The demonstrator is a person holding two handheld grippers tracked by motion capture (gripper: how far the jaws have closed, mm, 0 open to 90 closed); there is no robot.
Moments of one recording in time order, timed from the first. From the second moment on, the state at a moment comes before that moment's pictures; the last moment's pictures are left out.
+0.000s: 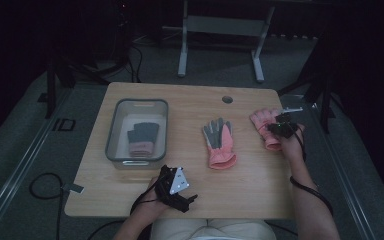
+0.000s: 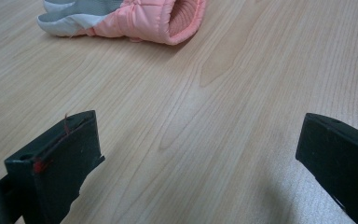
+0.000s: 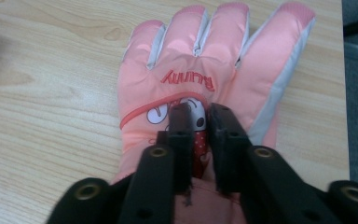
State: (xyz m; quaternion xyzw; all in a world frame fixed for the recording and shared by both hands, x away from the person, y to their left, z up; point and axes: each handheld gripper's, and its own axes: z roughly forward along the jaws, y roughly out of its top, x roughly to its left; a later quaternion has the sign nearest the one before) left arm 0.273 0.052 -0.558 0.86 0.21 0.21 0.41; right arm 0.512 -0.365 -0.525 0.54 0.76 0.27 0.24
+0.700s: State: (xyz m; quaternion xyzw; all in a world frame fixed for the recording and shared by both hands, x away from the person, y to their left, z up) left arm 0.273 0.053 -0.558 0.86 0.21 0.21 0.41; right arm 0.433 -0.329 -0.445 0.55 0.72 0.34 0.25
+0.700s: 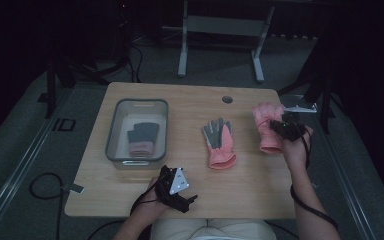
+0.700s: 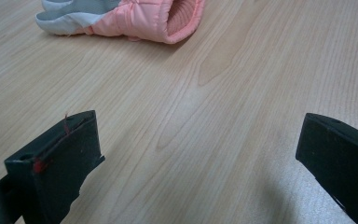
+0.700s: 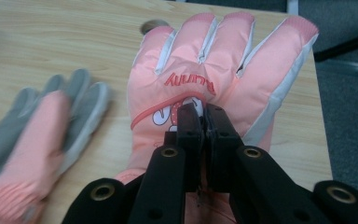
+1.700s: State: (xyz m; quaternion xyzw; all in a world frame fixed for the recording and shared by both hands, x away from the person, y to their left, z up) left arm 0.273 0.055 -0.558 0.86 0.21 0.21 0.41; right arm 0.429 -0.301 -0.512 0.57 0.72 0.31 0.24
